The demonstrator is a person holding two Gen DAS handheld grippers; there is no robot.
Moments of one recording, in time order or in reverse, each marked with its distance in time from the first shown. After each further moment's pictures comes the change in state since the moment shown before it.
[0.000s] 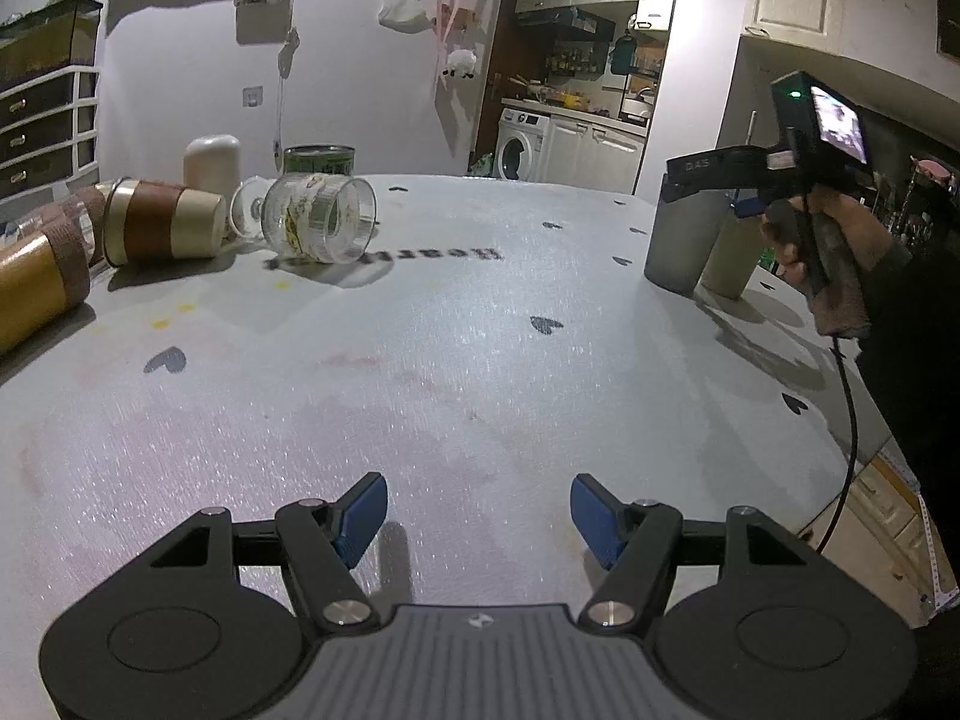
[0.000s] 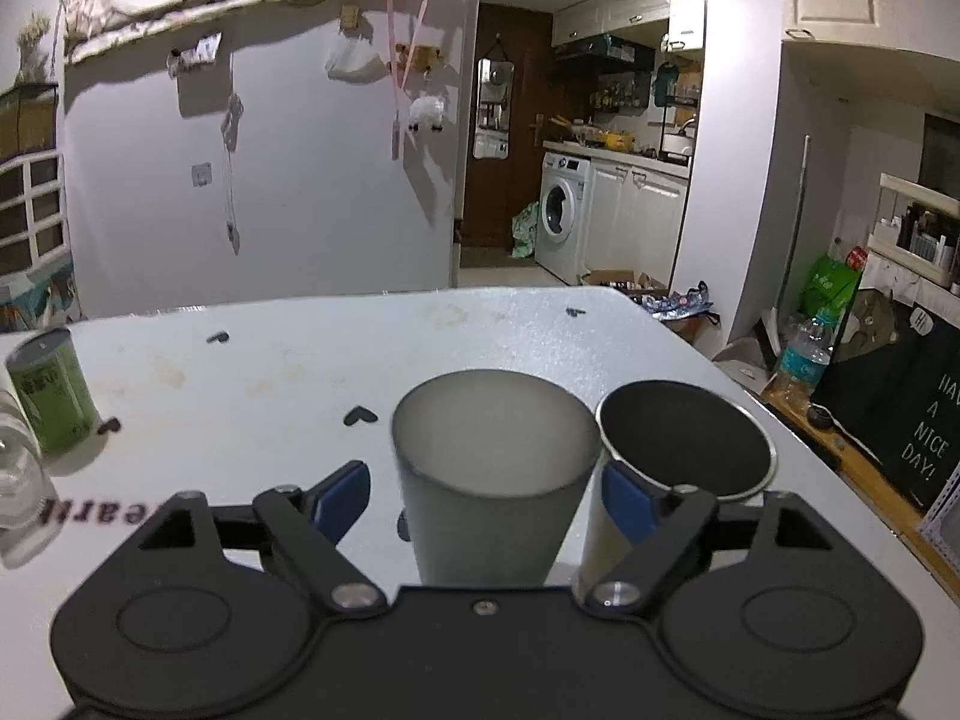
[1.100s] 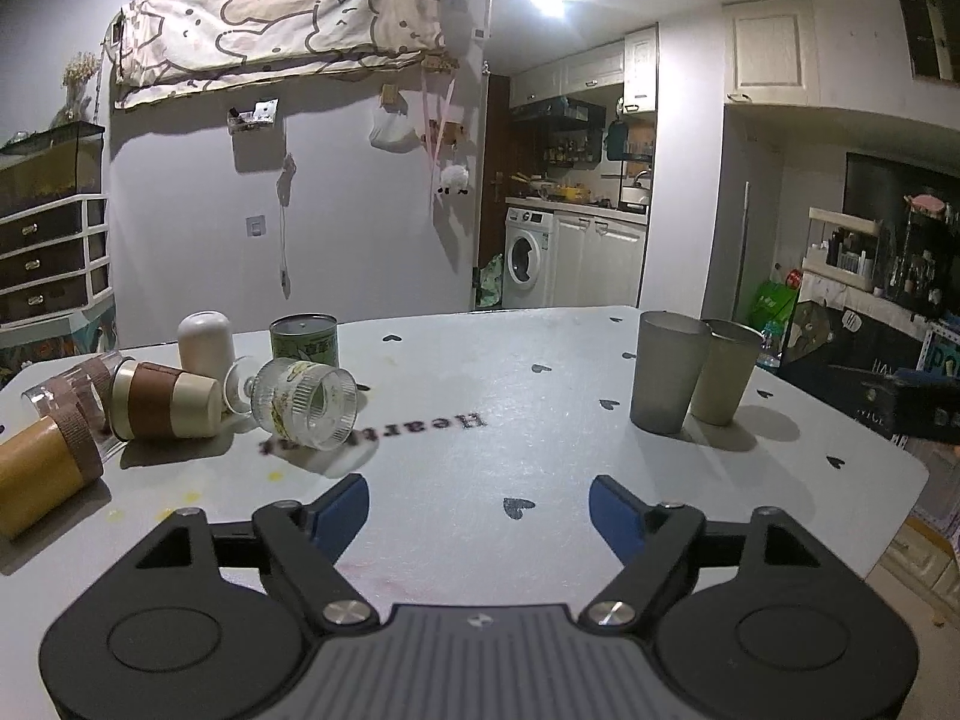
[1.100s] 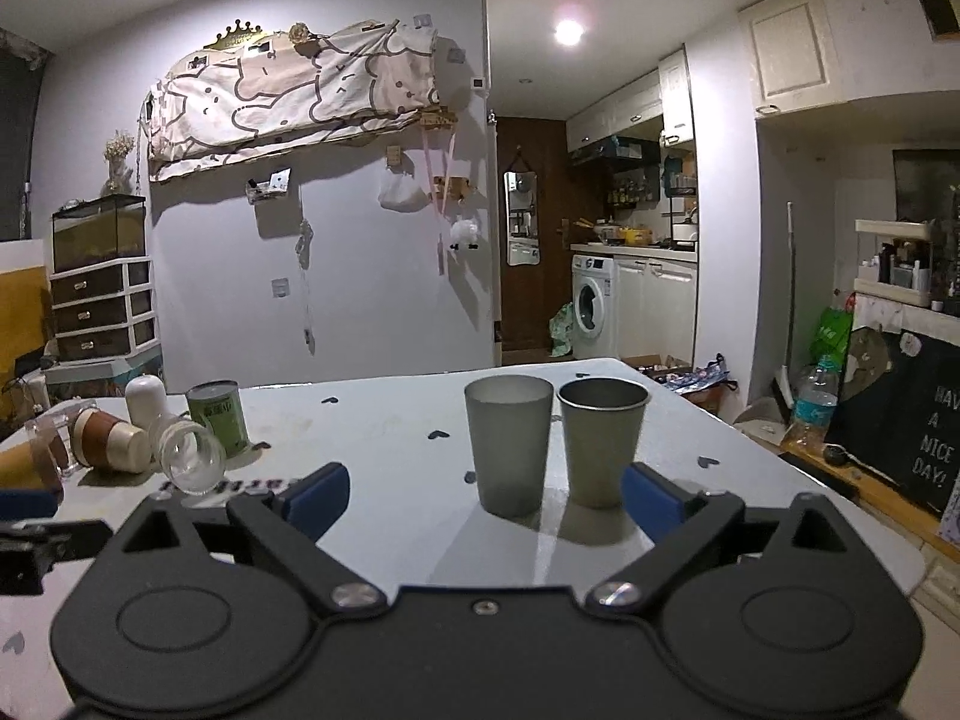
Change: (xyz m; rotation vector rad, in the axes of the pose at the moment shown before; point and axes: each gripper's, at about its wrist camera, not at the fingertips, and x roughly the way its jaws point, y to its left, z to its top) left arm -0.018 -0.047 0.065 0.071 -0.204 0.068; right arm -0.205 -0.025 -0.085 0.051 -0.212 0.099
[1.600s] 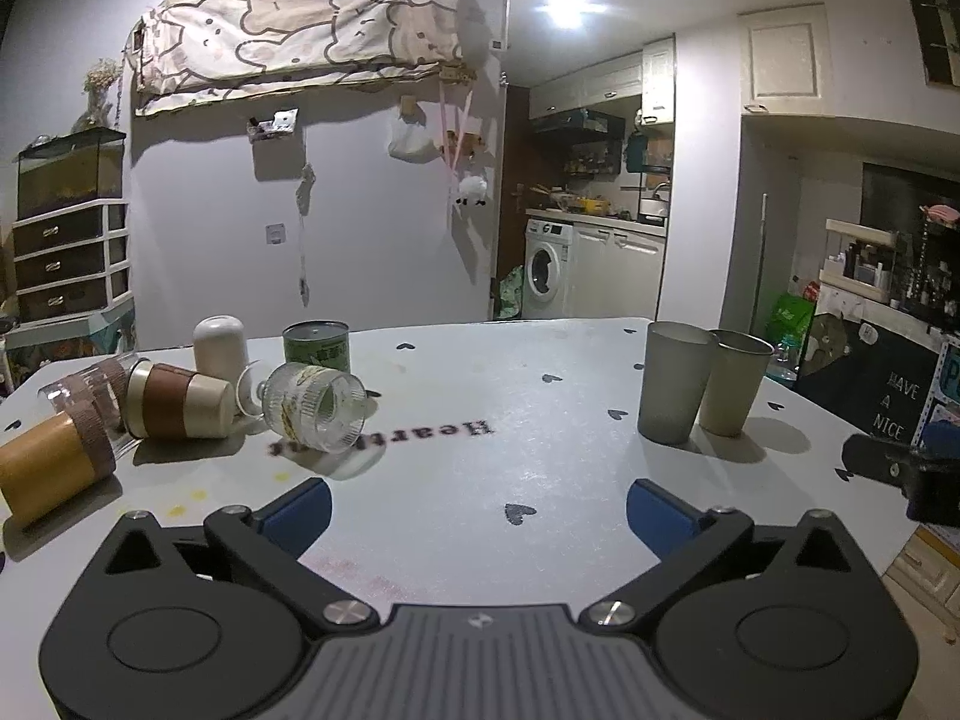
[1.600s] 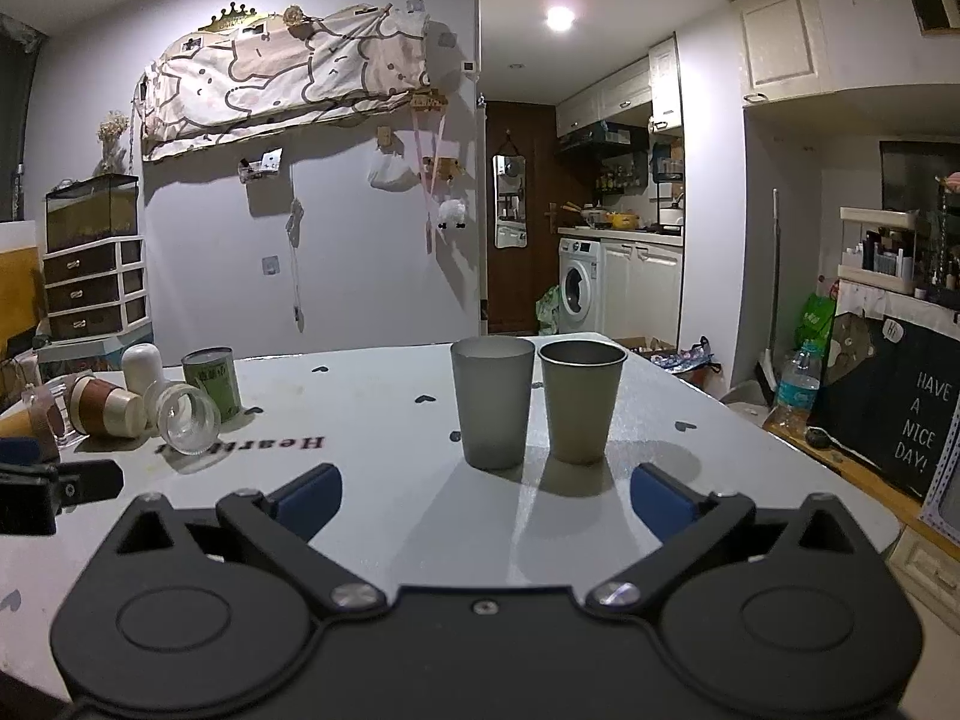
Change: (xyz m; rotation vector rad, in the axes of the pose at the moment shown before) left arm -0.007 -0.010 -0.003 -0.022 -0.025 0.046; right arm -0.017 -0.001 -0.020 -0.009 0.031 -0.030
